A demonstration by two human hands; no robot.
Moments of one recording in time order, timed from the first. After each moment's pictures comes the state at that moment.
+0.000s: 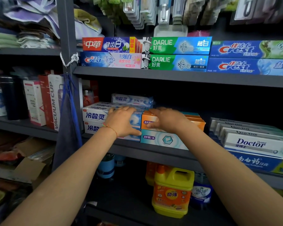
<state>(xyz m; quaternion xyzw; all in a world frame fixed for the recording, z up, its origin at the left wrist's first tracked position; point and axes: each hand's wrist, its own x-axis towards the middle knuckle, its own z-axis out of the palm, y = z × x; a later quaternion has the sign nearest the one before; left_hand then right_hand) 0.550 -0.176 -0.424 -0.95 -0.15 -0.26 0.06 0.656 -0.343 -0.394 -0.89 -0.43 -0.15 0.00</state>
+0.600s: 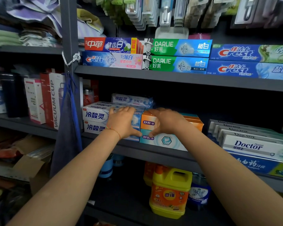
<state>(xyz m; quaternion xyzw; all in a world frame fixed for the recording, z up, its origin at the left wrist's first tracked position) 0.554 -0.184 -0.430 -0.94 -0.17 -0.27 0.07 0.655 -0.346 -0.392 -0.89 -0.44 -0.15 -0.02</state>
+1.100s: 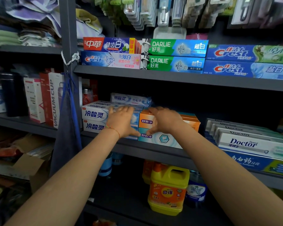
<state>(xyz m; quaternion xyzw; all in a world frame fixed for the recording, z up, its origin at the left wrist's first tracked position) 0.553 -0.189 -0.429 -0.95 -0.18 -0.25 0.08 0.653 -0.346 -0.397 -0.88 -0.43 -0.19 -0.01</state>
